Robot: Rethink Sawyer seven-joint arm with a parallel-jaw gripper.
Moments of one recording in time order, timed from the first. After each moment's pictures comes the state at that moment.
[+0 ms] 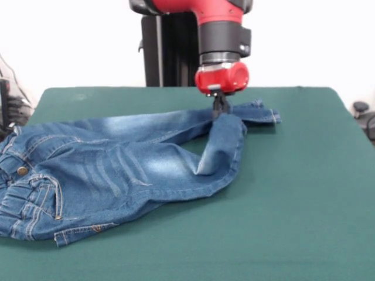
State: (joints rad) arm -0.42 -0.52 0.19 2.26 -0.09 -0.70 2.37
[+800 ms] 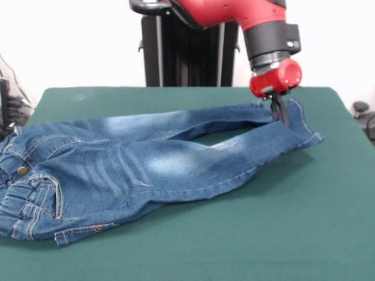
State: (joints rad) arm -0.40 -0.46 0.40 2.29 0.00 -0.80 2.58
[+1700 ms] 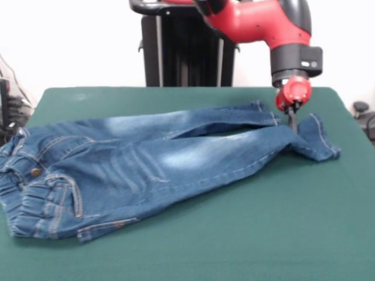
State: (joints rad) arm -0.21 -0.16 0.40 2.29 0.20 -1.32 2.96
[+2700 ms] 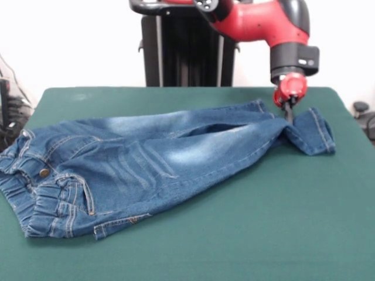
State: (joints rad) arm -0.21 -0.07 0.40 2.32 0.19 -1.47 2.96
